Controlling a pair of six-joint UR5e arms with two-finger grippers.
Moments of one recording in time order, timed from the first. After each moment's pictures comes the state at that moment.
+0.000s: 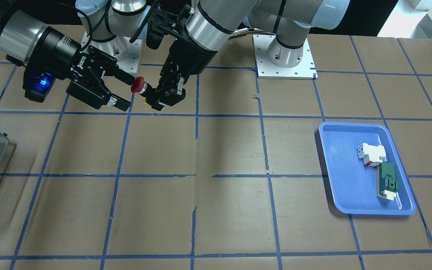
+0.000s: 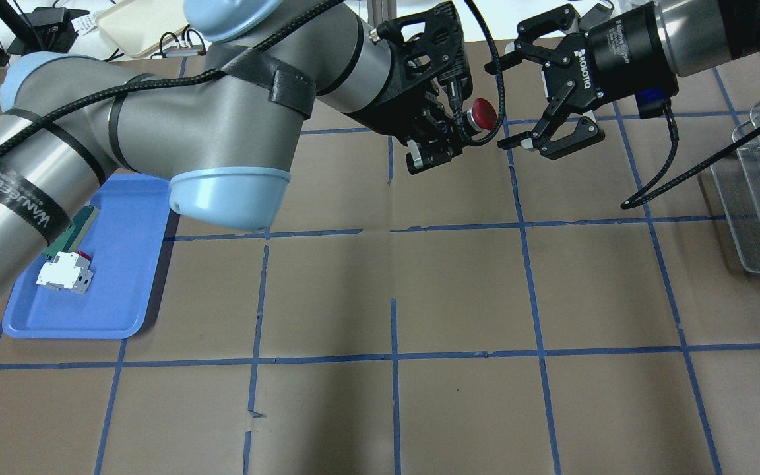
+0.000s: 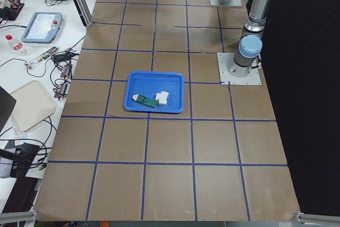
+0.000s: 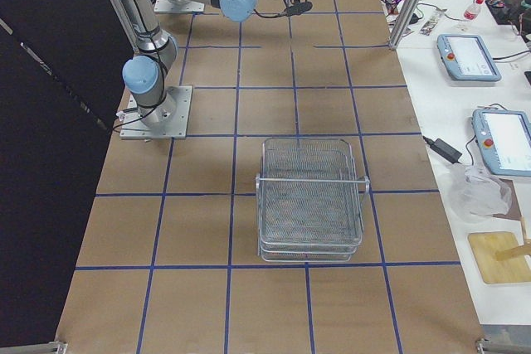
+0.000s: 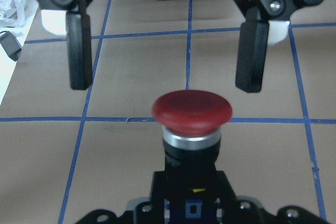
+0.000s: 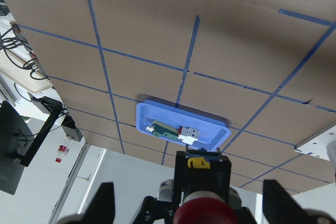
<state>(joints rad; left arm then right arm) -1.92 -1.72 -1.62 -0.97 1.11 1.07 1.37 -1.60 1.72 -1.61 -0.64 1.08</state>
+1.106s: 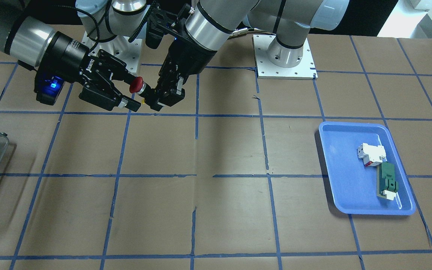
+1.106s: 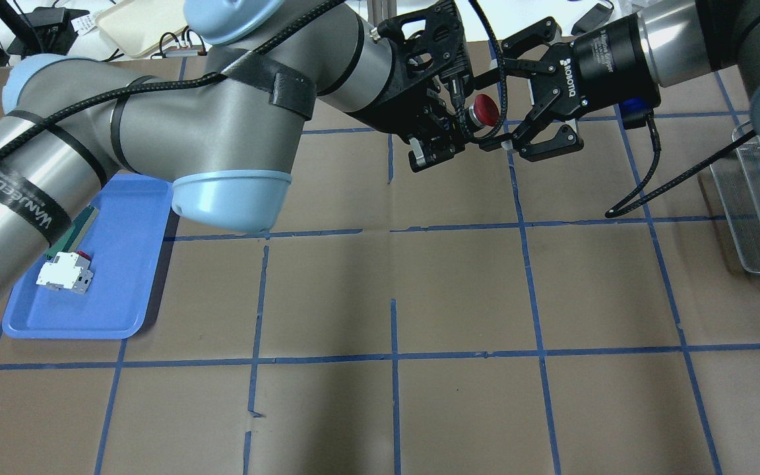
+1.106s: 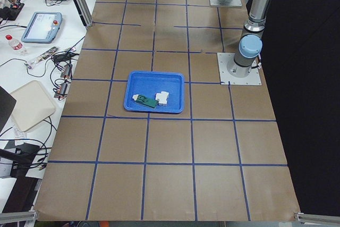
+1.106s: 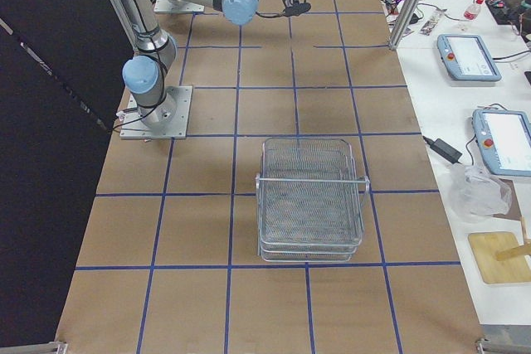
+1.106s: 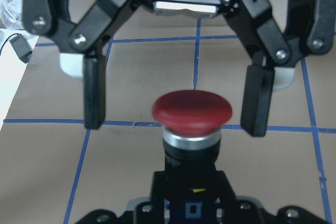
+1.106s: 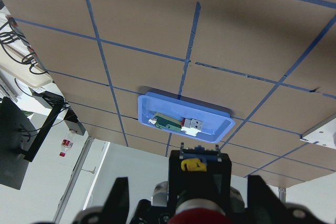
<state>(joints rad) -1.92 -1.72 -1.62 -0.95 1.10 1.06 1.38 -1.60 1.75 -1.63 -0.63 1.13</state>
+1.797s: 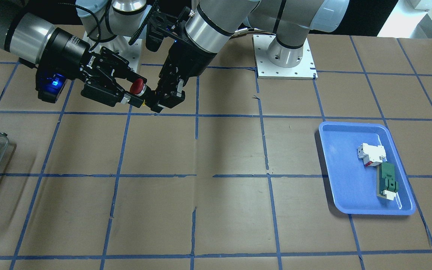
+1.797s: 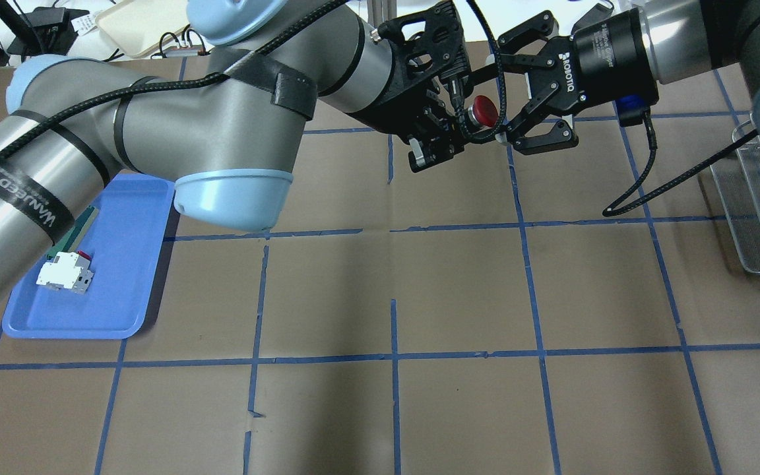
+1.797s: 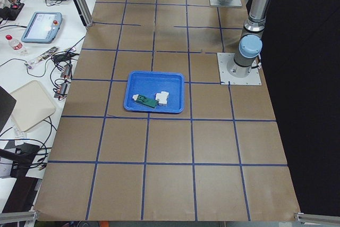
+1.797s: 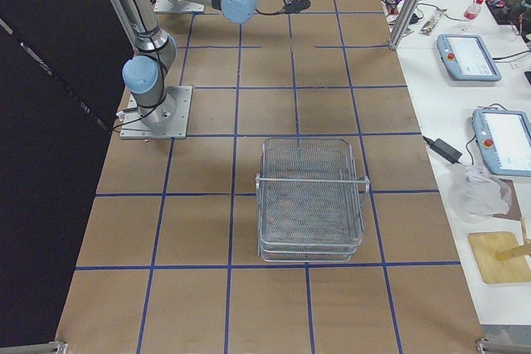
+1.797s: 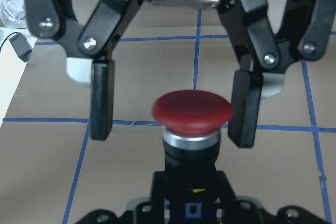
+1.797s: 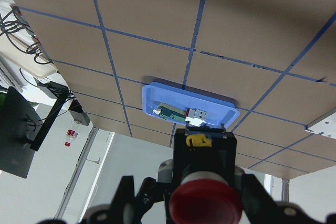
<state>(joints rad) -1.92 -1.72 -1.62 -0.95 1.11 1.06 1.39 -1.60 1.75 -1.63 -0.59 1.13</state>
